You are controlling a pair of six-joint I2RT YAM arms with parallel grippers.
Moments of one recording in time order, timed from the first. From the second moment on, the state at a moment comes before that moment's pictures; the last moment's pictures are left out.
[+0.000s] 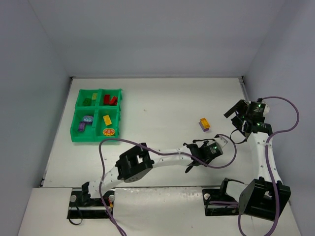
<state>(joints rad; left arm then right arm) -1.30 2.35 1.92 -0.46 -0.30 -0.35 -0.25 1.11 0.88 -0.53 -0.04 0.61</state>
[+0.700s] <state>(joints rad) -0.61 1.31 1.29 -0.58 -0.39 -0.38 -0.13 1.20 0.88 -0.48 -0.12 0.47</state>
